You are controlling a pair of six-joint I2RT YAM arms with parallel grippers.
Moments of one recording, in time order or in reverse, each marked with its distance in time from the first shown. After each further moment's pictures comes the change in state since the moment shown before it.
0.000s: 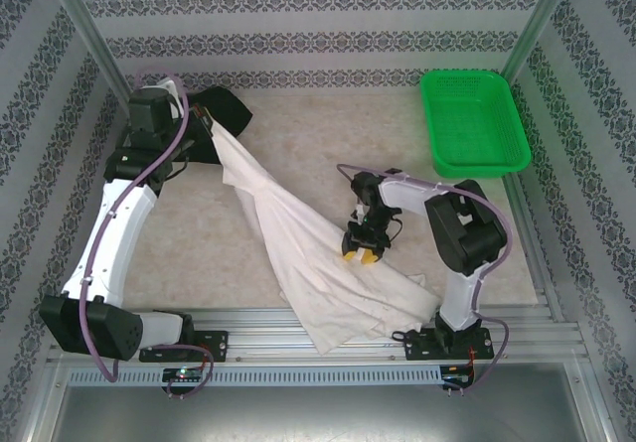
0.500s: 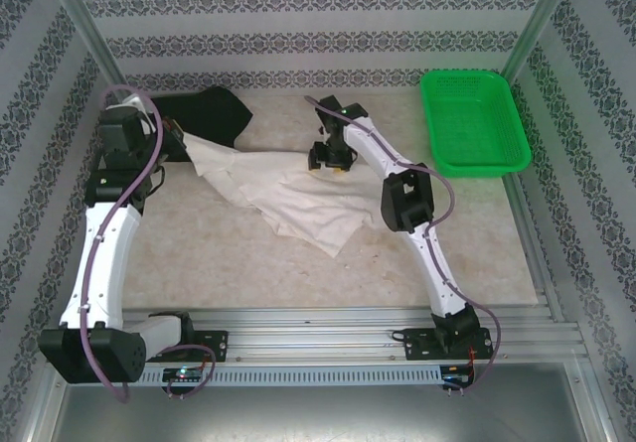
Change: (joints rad) left arm 0.145 -0.143 -0.150 0.003 0.002 0.000; right arm -0.020 0.711 1.343 -0.208 0.288 -0.078
